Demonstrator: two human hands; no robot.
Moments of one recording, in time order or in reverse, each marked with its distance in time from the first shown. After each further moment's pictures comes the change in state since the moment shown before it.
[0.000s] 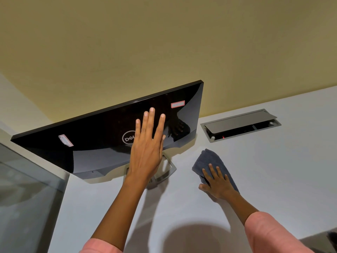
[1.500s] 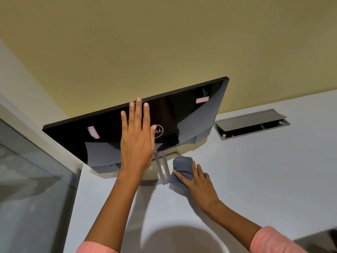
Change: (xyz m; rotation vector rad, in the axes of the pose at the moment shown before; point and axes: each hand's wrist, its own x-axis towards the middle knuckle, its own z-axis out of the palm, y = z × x) left_hand -0.016 -0.077 -0.039 0.068 0.040 -0.147; right_hand -0.049 -0.144 -0.004 -0.237 0.417 -0.198
